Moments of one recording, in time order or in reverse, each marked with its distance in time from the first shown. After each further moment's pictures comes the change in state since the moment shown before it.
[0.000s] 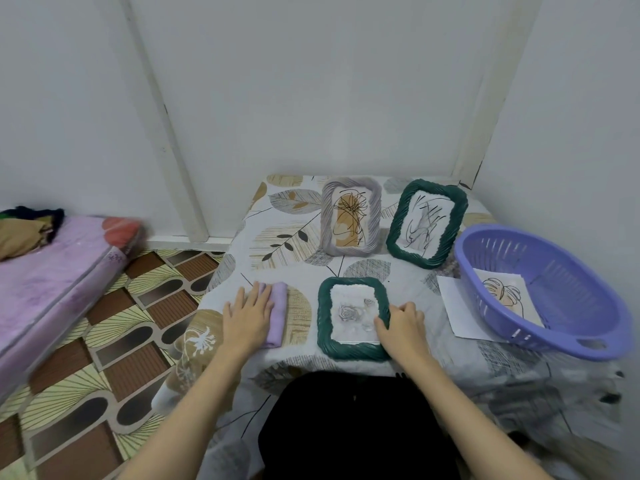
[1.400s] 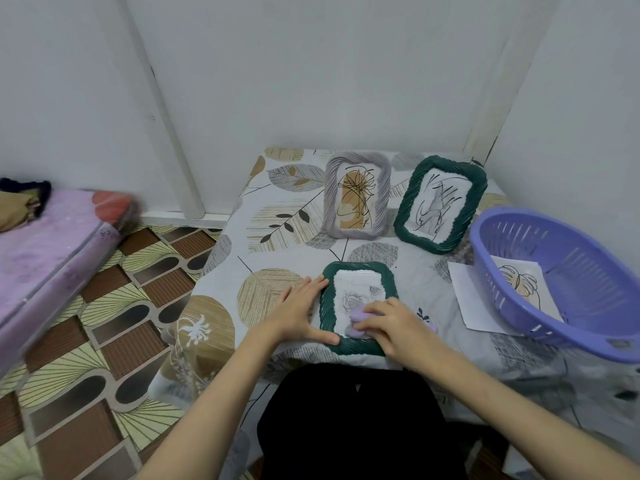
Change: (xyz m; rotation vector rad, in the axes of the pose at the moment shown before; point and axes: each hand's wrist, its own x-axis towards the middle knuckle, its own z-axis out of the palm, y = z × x) left_hand 0.004 0.046 0.019 -0.235 -0.307 0.440; right_hand 0.000 0.007 -0.005 -0.012 -0.067 -0.857
